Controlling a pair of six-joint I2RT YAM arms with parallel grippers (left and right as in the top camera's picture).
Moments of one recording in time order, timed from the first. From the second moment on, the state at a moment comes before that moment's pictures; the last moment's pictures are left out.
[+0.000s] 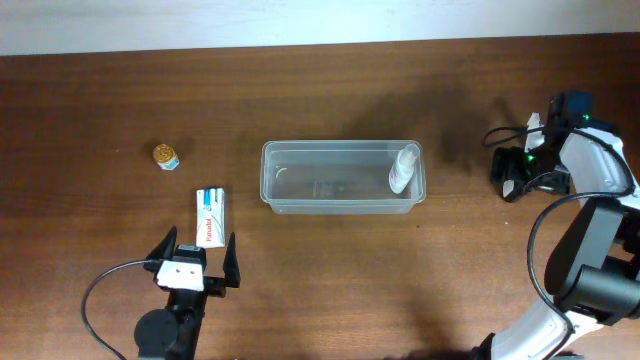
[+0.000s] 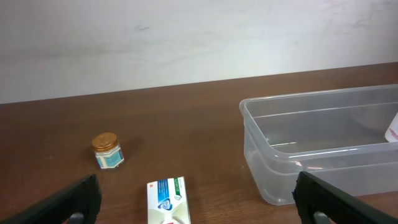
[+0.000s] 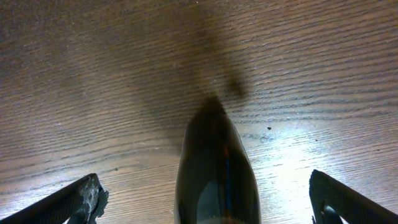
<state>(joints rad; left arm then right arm) -0.08 0.01 0.03 -0.12 0.05 0.05 -0.36 1.93 1.40 -0.90 -0.03 -0.10</state>
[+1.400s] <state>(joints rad) -0.08 0.01 0.03 -0.12 0.05 0.05 -0.36 1.93 1.40 -0.88 -0.04 -0.10</state>
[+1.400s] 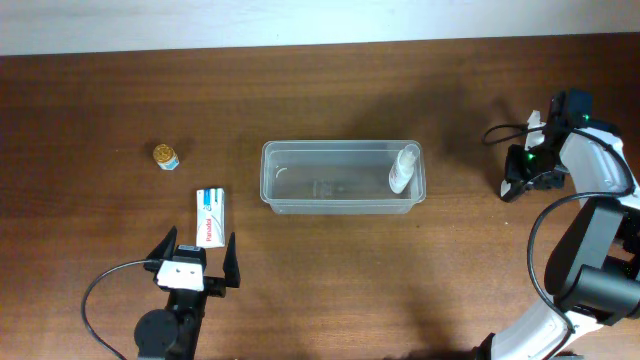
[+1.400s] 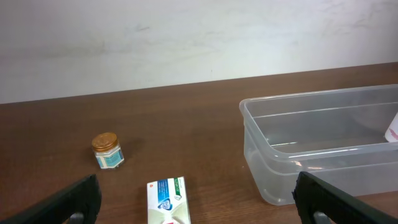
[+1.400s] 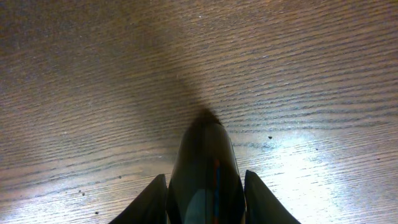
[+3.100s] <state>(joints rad) -0.08 0.01 0.03 -0.12 0.05 0.05 0.30 1.94 2.22 -1.52 -0.14 0.19</state>
